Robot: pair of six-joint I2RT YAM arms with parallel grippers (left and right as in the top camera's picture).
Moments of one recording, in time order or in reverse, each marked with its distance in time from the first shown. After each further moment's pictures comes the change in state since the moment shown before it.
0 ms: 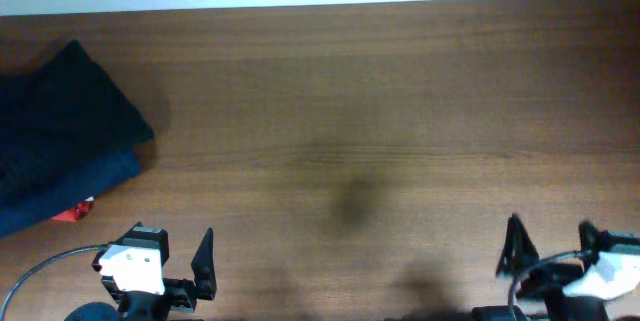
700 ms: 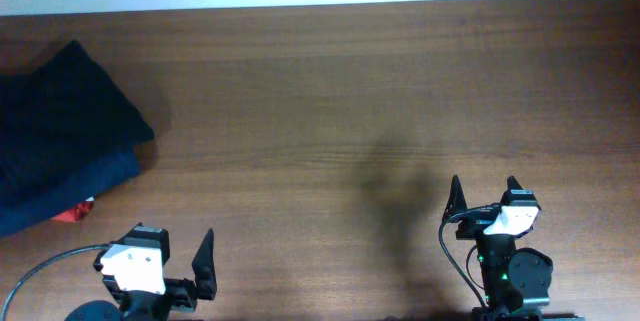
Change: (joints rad) left arm 0.000 0.000 -0.006 -0.002 -0.001 0.000; right arm 0.001 -0.196 -0.944 0.882 -0.036 -0.074
